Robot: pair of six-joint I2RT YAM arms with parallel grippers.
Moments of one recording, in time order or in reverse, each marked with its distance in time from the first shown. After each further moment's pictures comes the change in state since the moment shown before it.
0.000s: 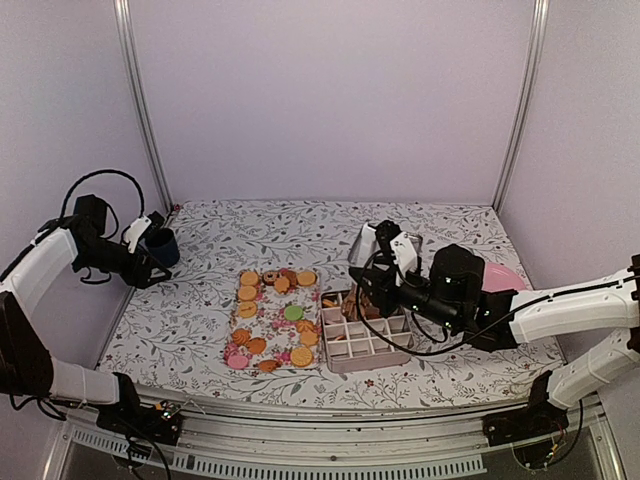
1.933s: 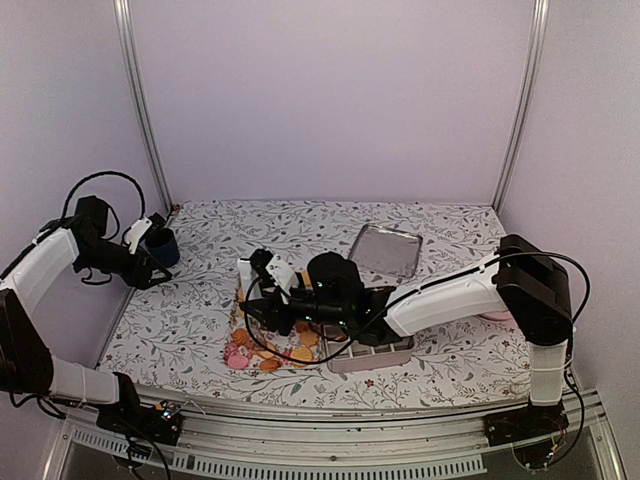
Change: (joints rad) left arm 0.000 0.011 -0.005 0.003 -0.008 -0.009; right arm 0.112 0.683 0.595 0.037 -0.338 0.000
